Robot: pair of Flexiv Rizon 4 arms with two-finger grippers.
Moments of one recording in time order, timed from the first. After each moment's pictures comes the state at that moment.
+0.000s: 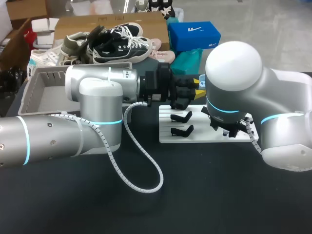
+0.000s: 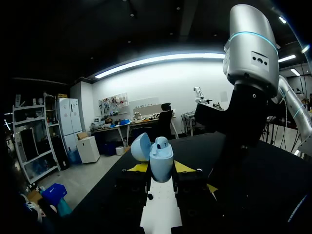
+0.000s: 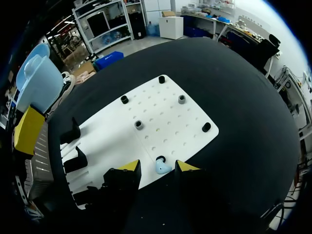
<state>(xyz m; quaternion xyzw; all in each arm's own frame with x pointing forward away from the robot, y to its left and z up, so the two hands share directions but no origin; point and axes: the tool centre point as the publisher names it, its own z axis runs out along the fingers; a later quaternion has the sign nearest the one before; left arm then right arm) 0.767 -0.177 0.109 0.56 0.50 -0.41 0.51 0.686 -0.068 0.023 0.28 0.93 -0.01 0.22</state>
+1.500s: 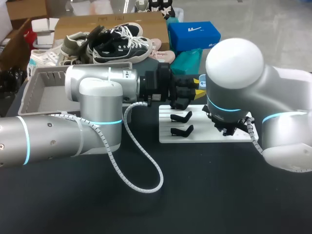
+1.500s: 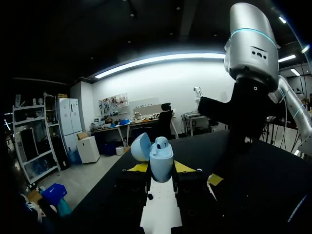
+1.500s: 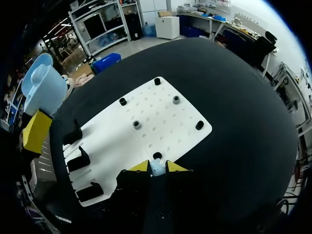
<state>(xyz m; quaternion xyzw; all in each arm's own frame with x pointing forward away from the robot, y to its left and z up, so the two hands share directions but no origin) 0.767 -0.177 0.109 0.56 0.50 -0.41 0.51 0.677 -0.067 0.035 0.30 0.93 -0.01 0.22</state>
